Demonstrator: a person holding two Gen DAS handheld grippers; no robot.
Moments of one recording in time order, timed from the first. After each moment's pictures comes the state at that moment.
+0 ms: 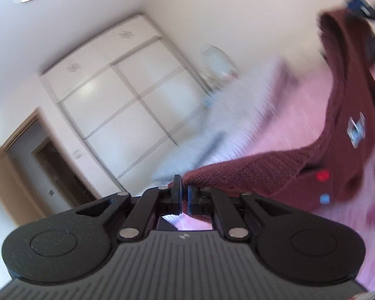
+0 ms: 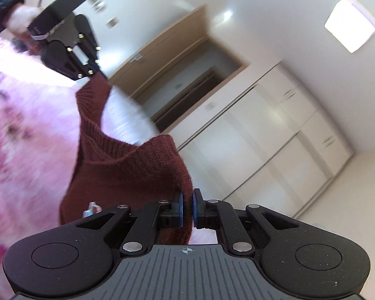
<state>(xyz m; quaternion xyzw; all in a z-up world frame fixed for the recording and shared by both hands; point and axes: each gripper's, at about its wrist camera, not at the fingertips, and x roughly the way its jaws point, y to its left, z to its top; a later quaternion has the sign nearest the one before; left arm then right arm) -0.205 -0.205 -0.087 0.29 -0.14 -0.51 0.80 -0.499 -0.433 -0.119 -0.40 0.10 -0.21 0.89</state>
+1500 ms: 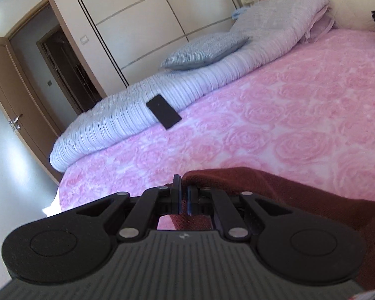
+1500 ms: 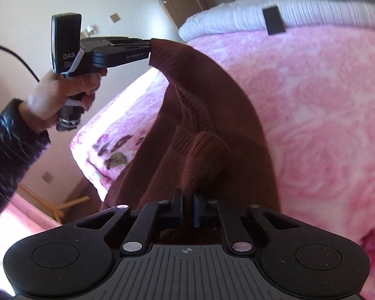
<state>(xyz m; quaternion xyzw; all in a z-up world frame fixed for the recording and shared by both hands) -0.067 -0.192 -0.202 0.33 0.10 -0.44 0.83 -0.309 -0.412 -0.255 0.18 0.35 0.09 0.92</state>
